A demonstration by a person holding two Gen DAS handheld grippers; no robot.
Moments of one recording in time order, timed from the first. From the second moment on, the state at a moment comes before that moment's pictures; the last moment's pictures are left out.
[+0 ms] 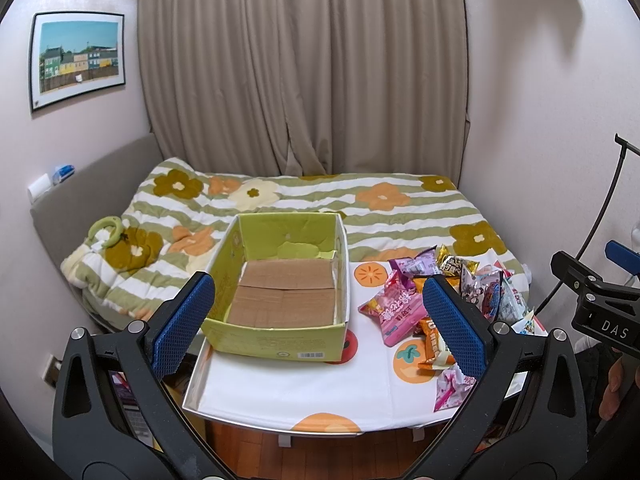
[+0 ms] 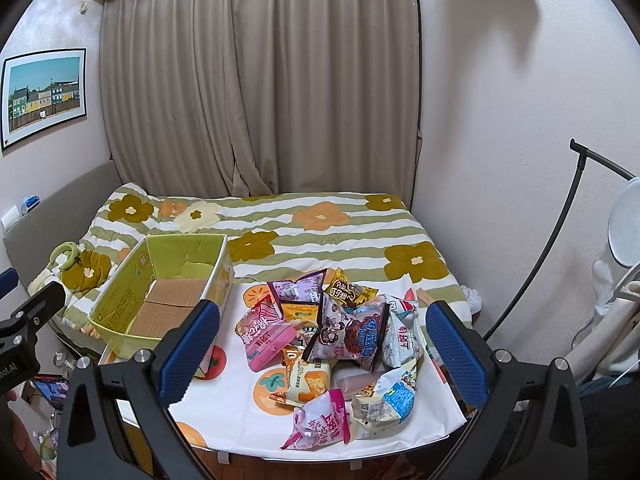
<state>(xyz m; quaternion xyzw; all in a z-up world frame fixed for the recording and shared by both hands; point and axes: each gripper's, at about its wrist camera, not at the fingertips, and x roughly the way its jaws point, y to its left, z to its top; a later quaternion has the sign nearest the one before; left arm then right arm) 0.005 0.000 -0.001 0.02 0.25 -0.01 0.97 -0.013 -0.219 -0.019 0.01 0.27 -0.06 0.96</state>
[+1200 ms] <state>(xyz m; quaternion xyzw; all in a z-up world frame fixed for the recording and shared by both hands) 0.077 -0.132 -0.195 0.01 0.47 -0.24 0.85 -0.004 -0.339 -0.160 0.13 0.42 -0.09 0.89</state>
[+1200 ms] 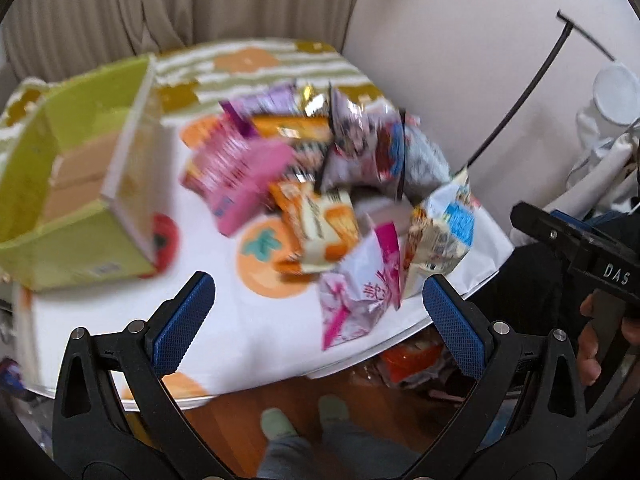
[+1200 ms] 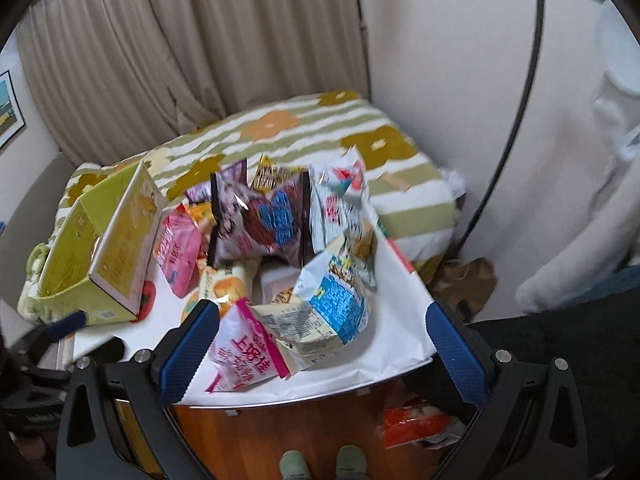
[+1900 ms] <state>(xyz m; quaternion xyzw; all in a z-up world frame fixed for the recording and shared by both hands) 0.092 -0.195 -0.309 0.02 0.52 -0.25 0.81 0.058 -0.349 -0.263 0.11 0.48 0.04 0.87</state>
